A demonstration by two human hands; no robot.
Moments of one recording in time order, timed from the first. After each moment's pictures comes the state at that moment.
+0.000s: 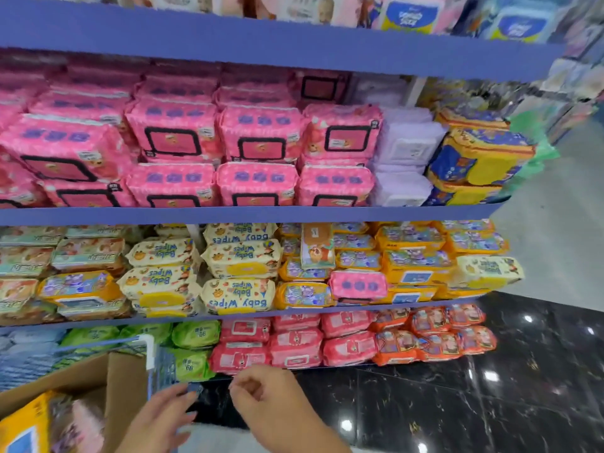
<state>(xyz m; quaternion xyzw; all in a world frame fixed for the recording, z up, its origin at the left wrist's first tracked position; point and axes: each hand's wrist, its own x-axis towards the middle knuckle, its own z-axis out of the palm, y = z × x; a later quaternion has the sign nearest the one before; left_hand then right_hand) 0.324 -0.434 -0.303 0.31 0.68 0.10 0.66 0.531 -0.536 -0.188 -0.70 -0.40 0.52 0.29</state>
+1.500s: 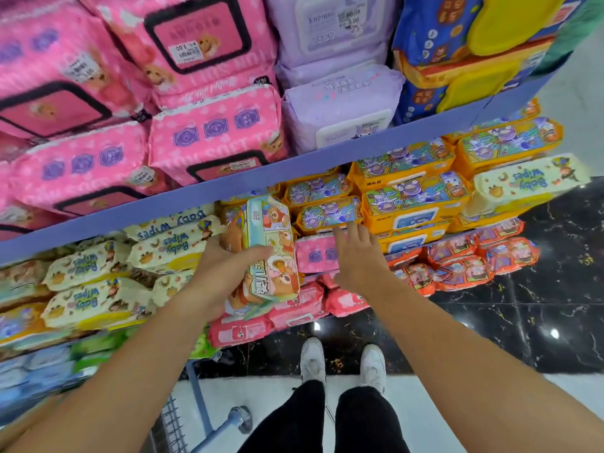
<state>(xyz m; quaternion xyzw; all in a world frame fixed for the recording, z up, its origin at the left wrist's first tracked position) 0.689 -0.340 -0.264 0.53 0.61 0.04 0.59 0.871 -0.472 -0.377 -0.84 -0.49 0.22 -0.10</state>
